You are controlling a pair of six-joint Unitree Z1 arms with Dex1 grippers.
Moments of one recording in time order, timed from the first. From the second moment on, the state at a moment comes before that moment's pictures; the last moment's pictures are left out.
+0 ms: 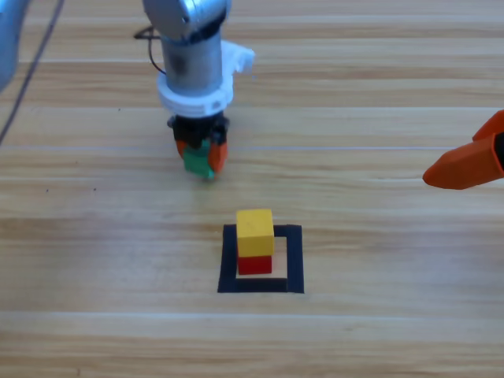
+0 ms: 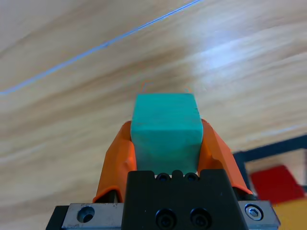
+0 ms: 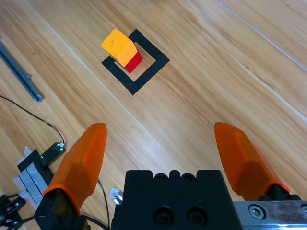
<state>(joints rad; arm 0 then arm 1) -0.56 2.51 -2.37 1.37 0.06 -0.22 0.71 1.41 -1.03 0.49 0.22 0.02</state>
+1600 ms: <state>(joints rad) -0.83 2.19 -2.10 1.41 0.01 -0.83 0.79 1.48 -1.06 0.48 0.21 0.02</state>
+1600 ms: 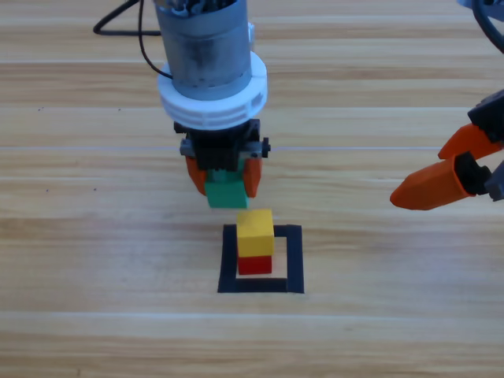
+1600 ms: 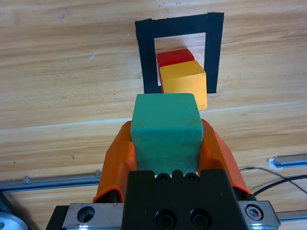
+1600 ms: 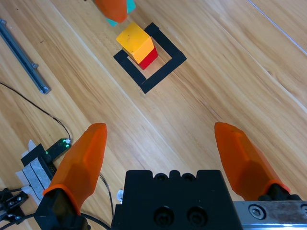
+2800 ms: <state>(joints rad) -0.83 2.27 -2.18 1.41 -0.02 -0.87 0.79 1.51 -1.06 0.48 0.18 0.02</state>
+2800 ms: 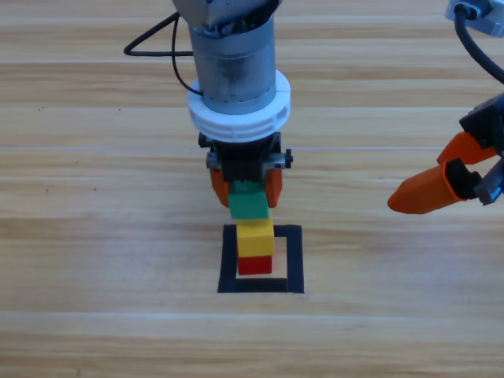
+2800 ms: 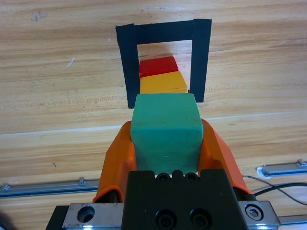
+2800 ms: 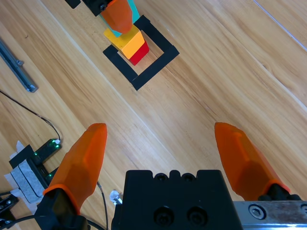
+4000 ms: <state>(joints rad) -0.86 2.29 -2.18 1.41 0.00 -0.87 0.79 1.51 -1.06 0.48 0.18 0.02</state>
